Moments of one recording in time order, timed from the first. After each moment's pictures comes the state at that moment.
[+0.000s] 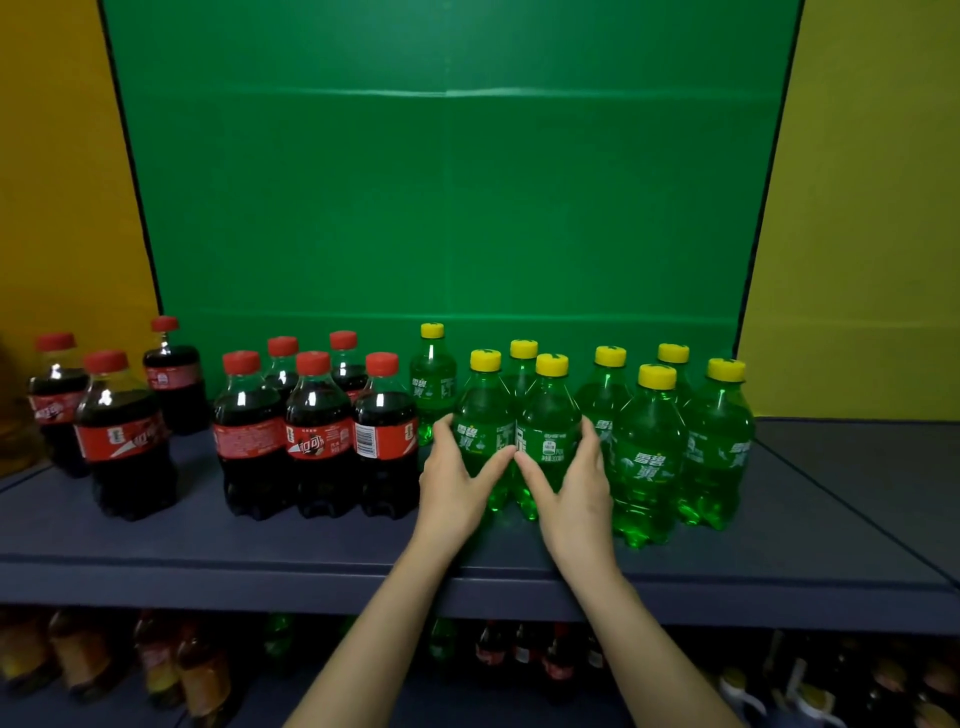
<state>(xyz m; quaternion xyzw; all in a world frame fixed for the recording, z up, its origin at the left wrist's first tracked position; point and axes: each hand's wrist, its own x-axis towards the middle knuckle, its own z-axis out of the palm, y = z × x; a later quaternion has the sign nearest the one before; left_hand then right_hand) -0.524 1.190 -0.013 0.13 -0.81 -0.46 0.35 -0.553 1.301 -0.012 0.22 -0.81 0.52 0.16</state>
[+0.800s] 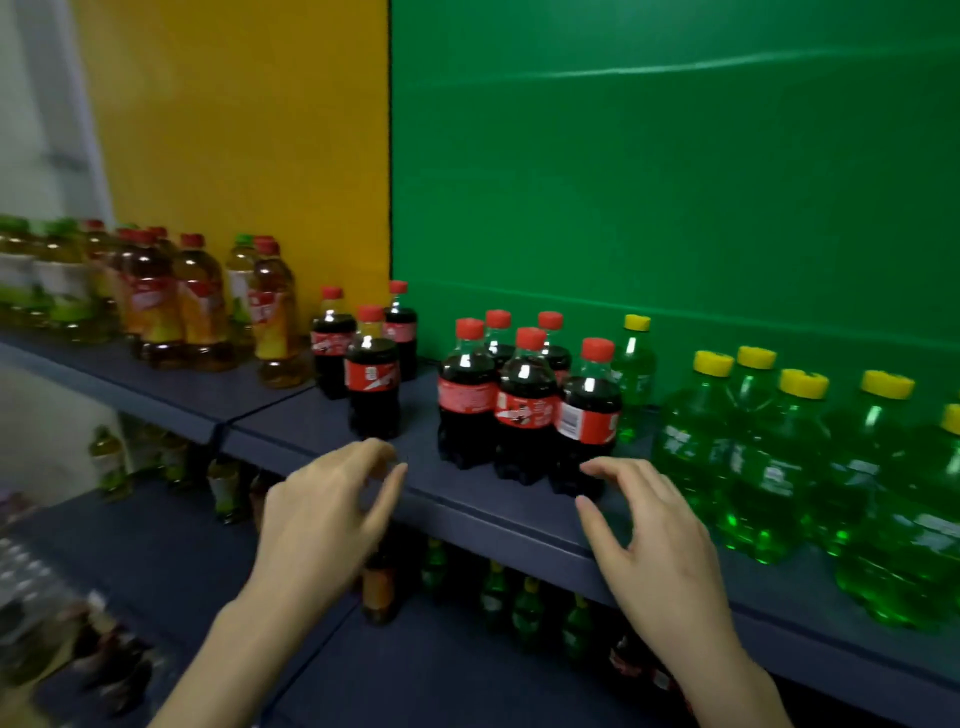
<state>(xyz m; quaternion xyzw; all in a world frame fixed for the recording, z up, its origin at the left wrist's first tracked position) -0.298 1.086 -0.009 0.28 -0.85 0.01 0.44 -0.473 1.254 -0.011 0.48 -0.77 0.37 0.21</state>
